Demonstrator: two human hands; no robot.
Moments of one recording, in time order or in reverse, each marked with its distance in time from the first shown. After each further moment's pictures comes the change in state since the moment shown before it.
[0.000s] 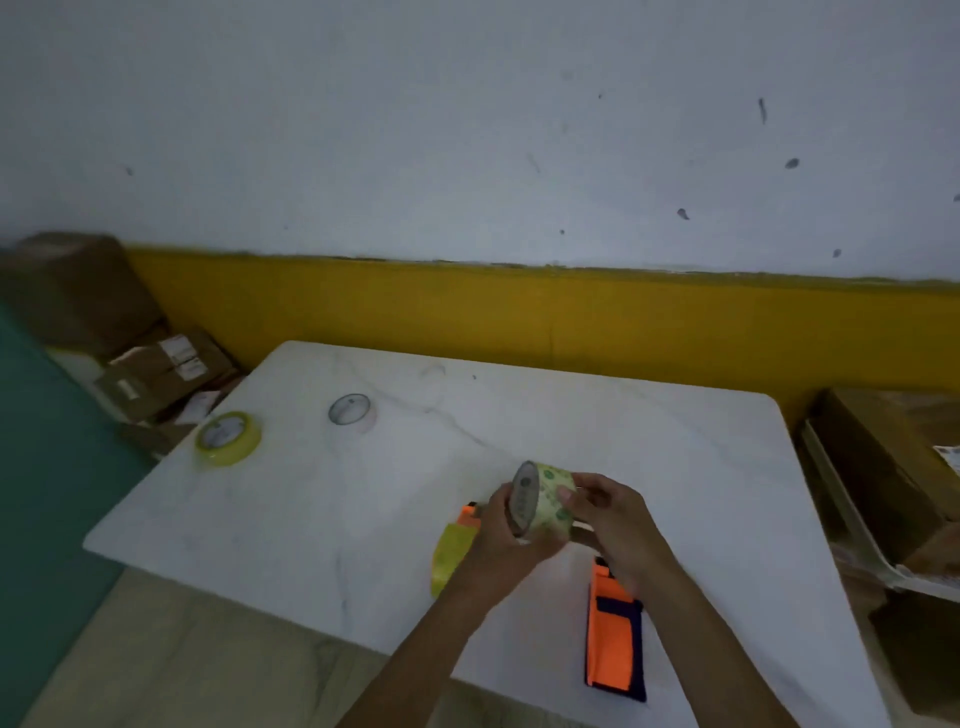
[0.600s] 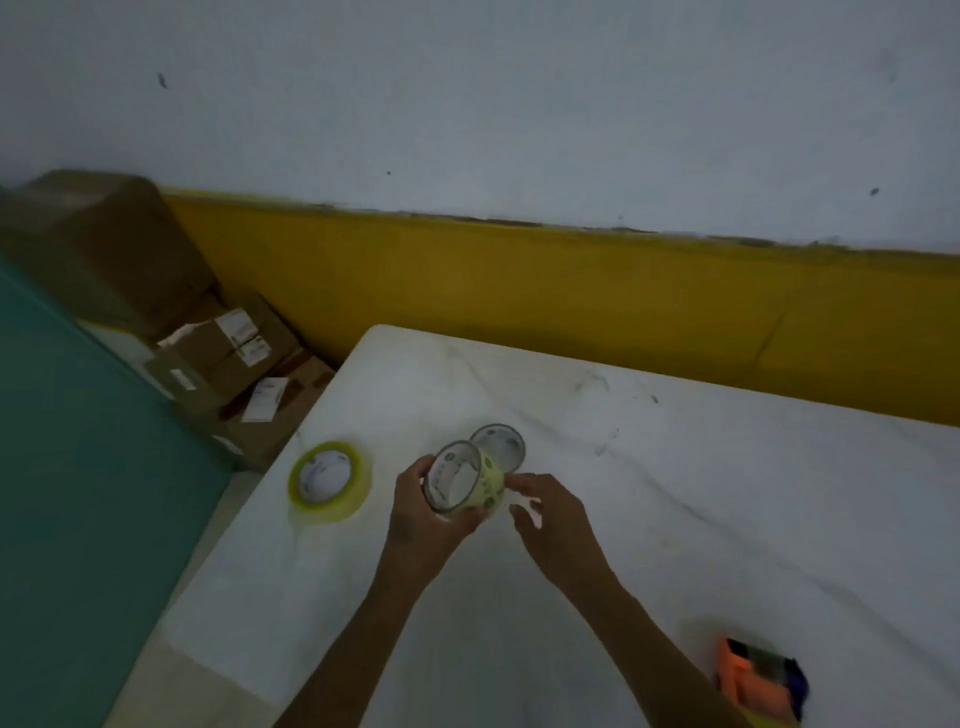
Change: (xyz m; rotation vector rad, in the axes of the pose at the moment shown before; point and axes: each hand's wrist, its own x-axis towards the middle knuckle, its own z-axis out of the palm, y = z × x) left_hand 0.174 -0.073 -0.389 0.169 0.463 0.013; right_hand 0.241 0.105 0.335 -0.726 -0.111 -0.382
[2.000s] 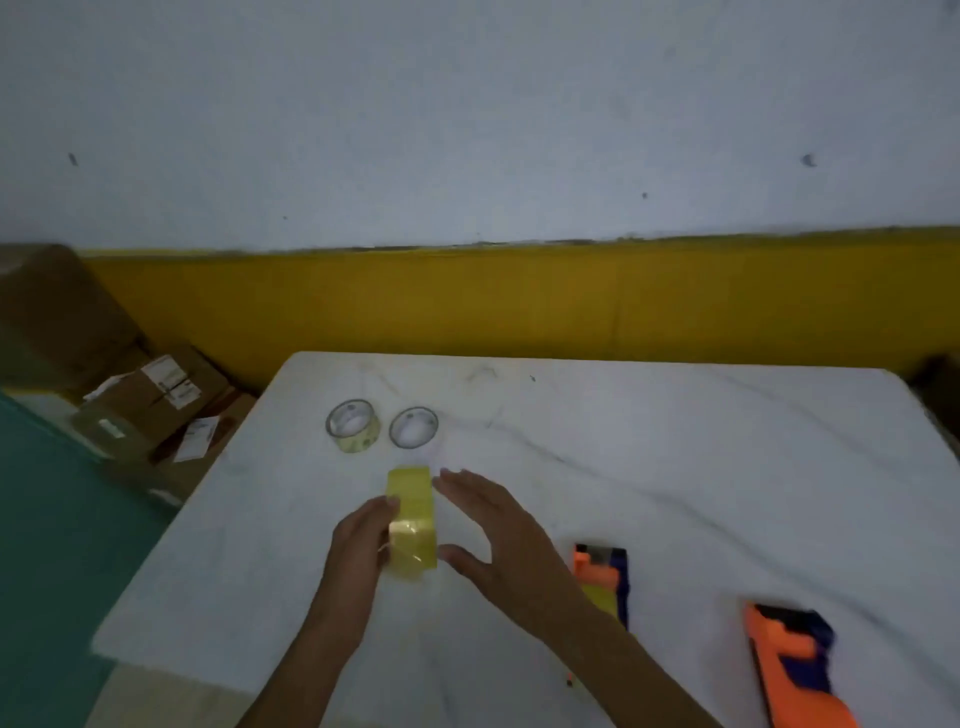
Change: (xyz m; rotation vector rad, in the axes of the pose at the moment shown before) left_hand -0.117 0.060 0.006 -0.333 -0.122 -0.172; right_hand -0.111 -0.045 -0.079 -0.112 -0.064 -0.319
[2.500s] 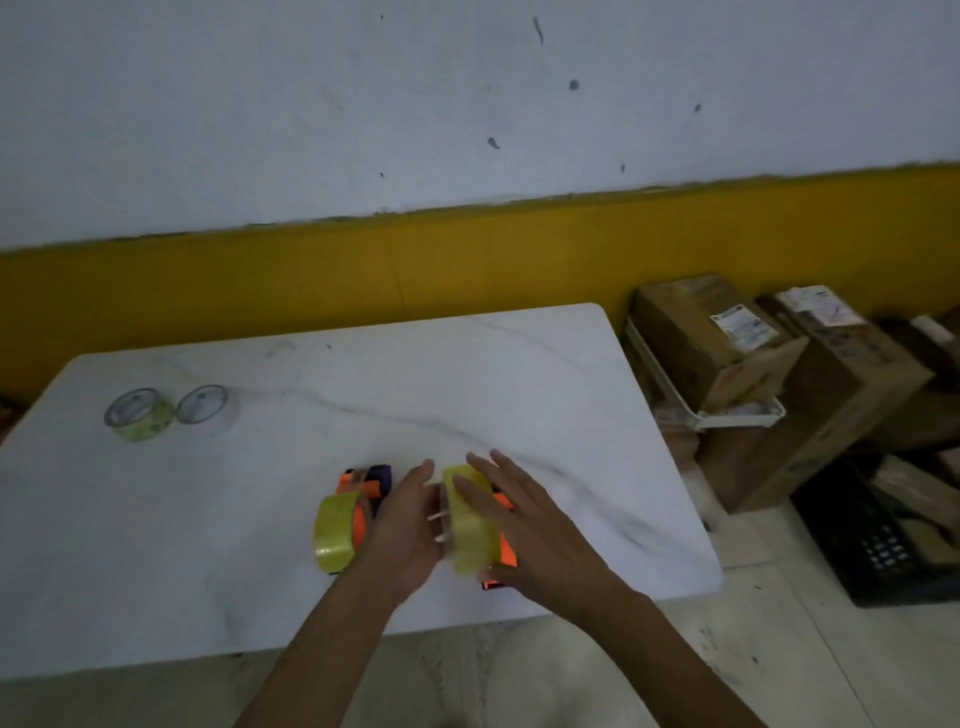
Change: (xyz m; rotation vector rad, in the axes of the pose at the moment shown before) left_hand -0.204 -0.044 0.282 -0.193 -0.429 -0.440; right_hand -0.302 0.054 -0.206 -0.486 -0.004 0.090
